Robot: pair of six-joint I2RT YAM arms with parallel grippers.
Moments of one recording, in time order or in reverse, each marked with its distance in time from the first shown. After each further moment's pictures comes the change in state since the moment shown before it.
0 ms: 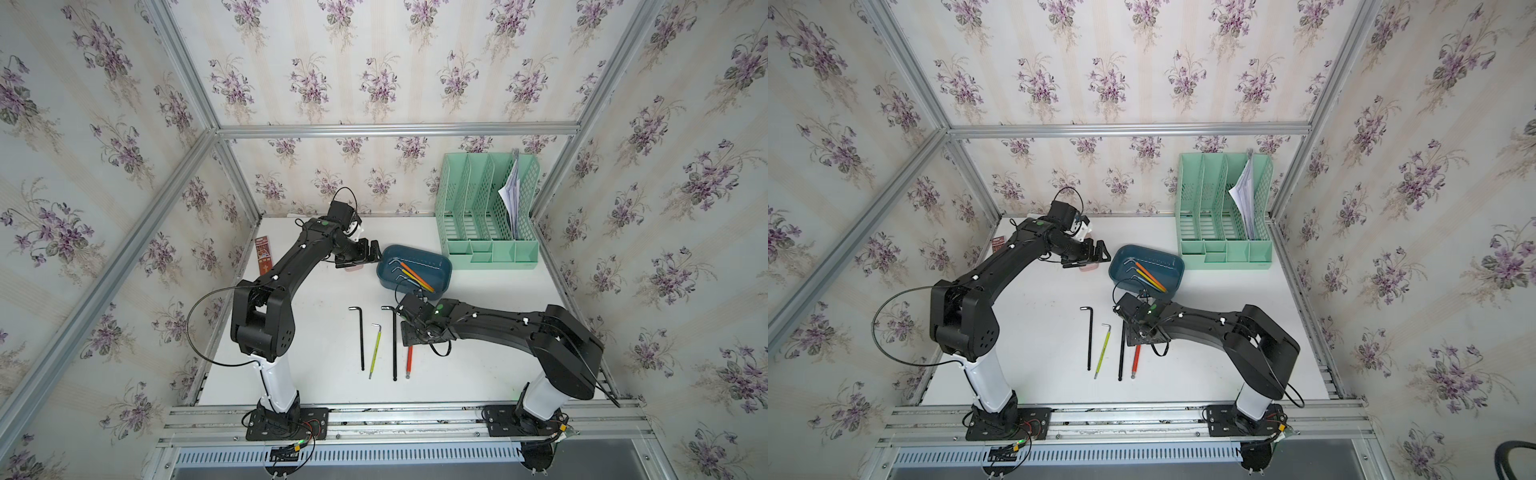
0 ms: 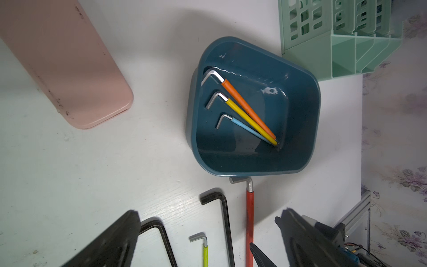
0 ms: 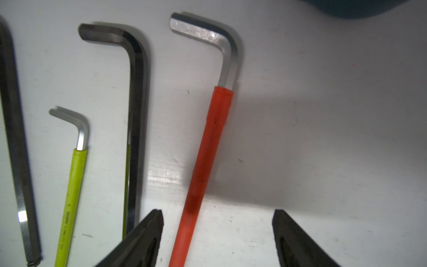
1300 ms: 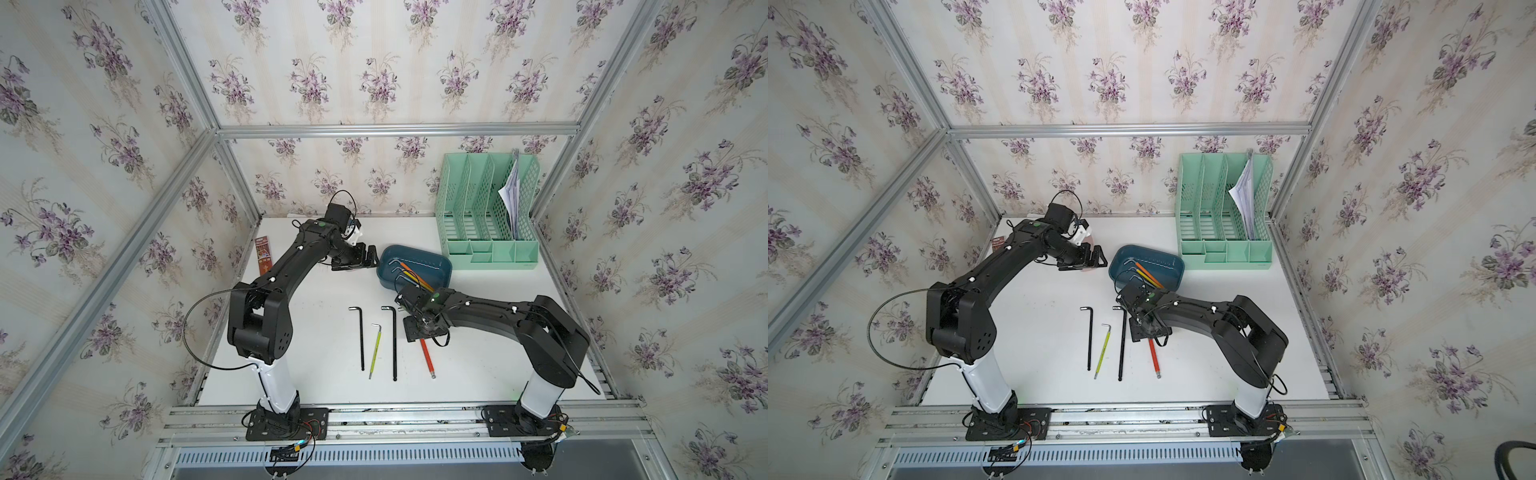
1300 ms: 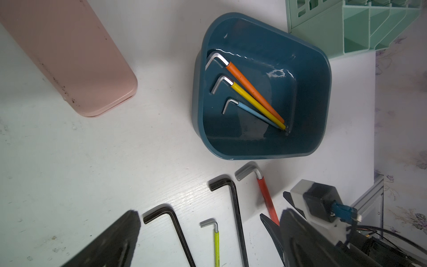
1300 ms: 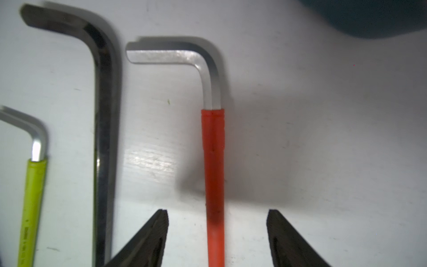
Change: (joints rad) left arm 0.001 -0.034 -0.023 -0.037 -0.001 0.081; right arm -0.082 0.081 0.080 -0.091 -0.060 -0.156
